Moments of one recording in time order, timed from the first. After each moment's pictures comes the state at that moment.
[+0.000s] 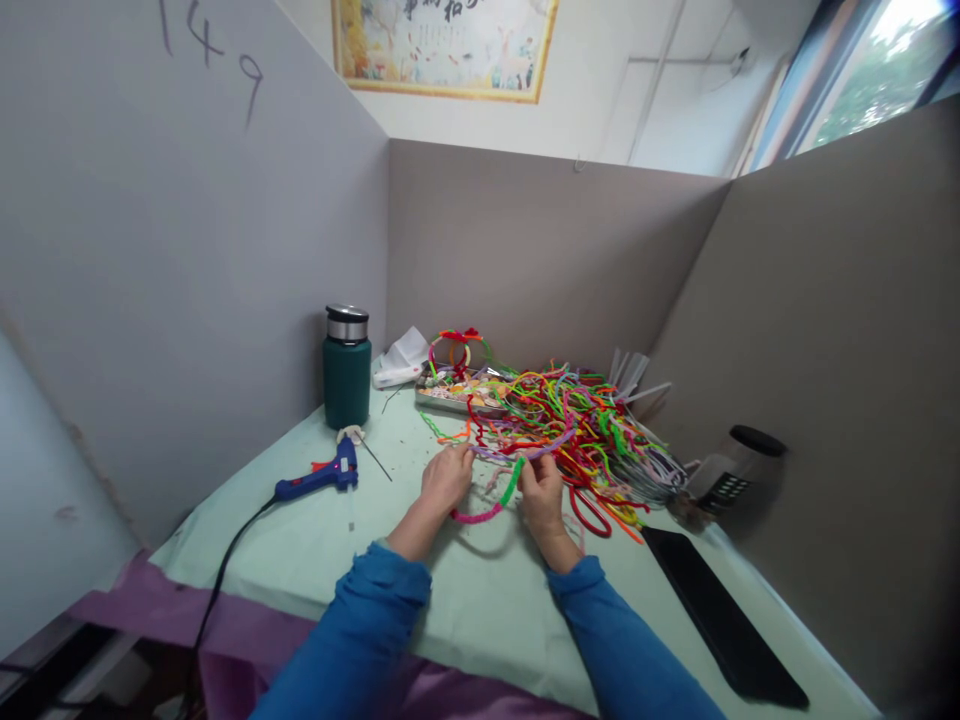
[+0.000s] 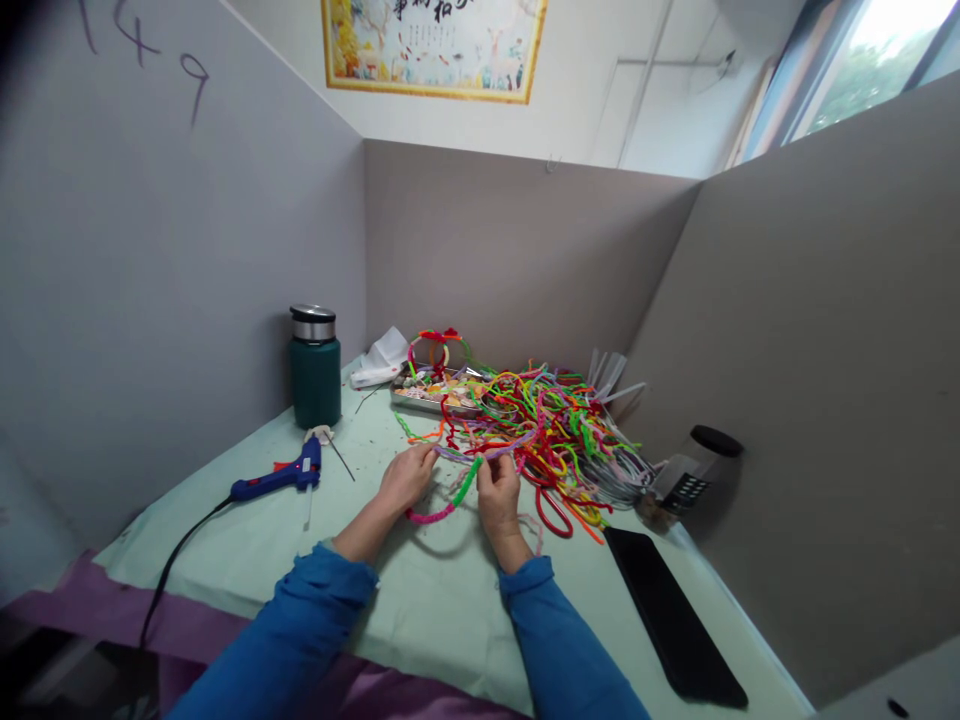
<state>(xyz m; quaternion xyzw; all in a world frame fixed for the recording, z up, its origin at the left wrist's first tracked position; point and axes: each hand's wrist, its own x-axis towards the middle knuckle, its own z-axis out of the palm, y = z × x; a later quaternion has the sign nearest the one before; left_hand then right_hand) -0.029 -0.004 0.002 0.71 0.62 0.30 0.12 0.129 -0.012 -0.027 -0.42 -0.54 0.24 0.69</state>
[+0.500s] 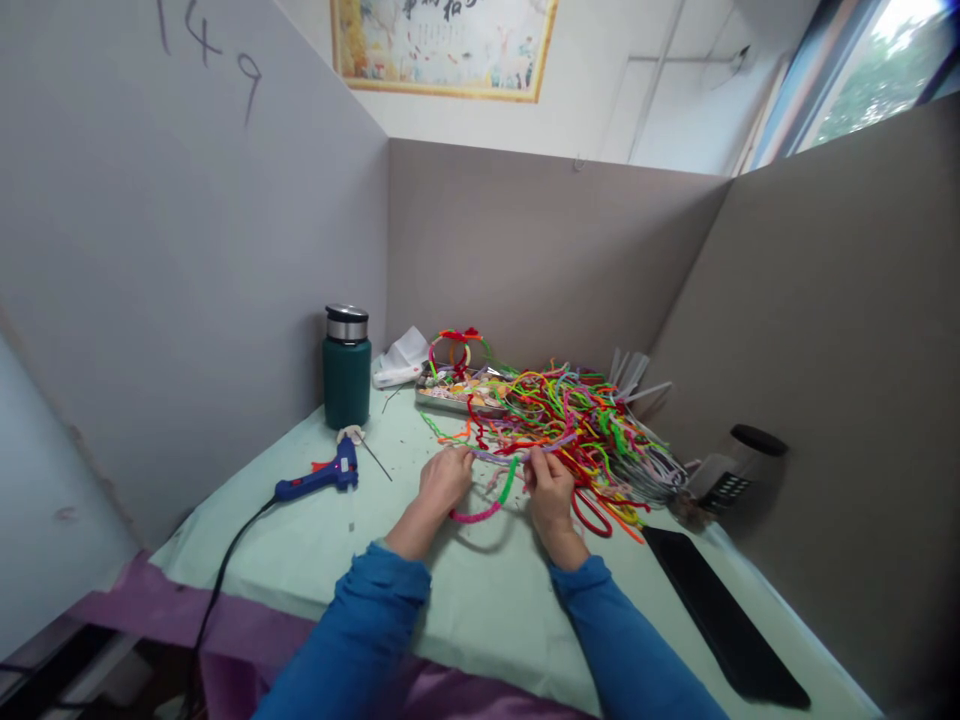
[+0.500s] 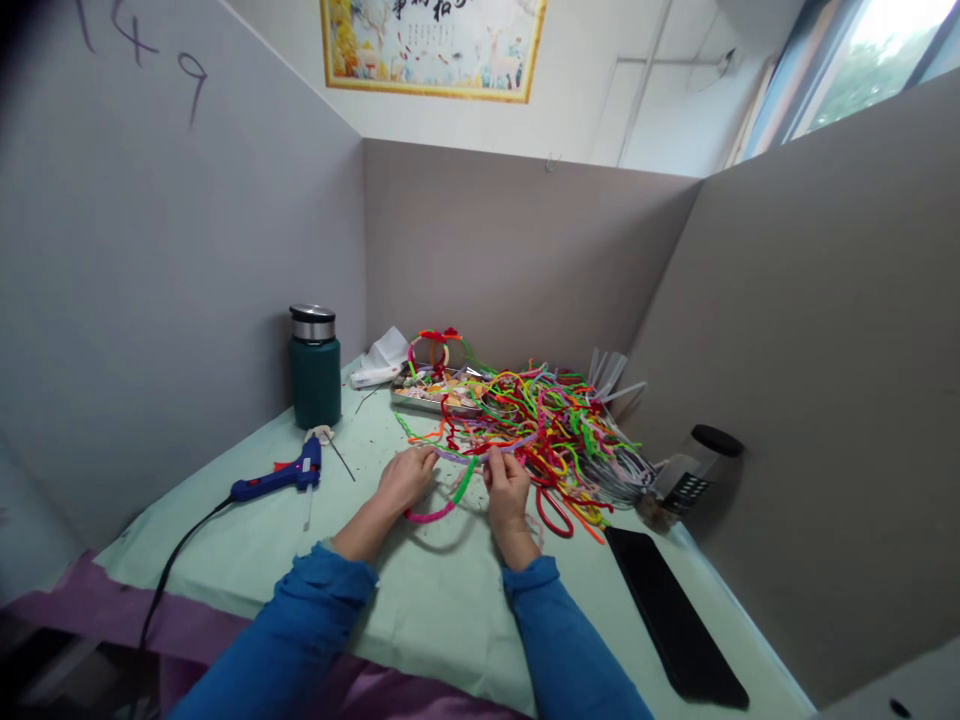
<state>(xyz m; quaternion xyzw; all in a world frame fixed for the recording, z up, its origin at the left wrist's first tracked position) -0.031 -0.008 0.004 0.73 0.63 0.25 0.08 0.130 -0.015 -0.014 -0.39 -0.47 0.33 0.72</state>
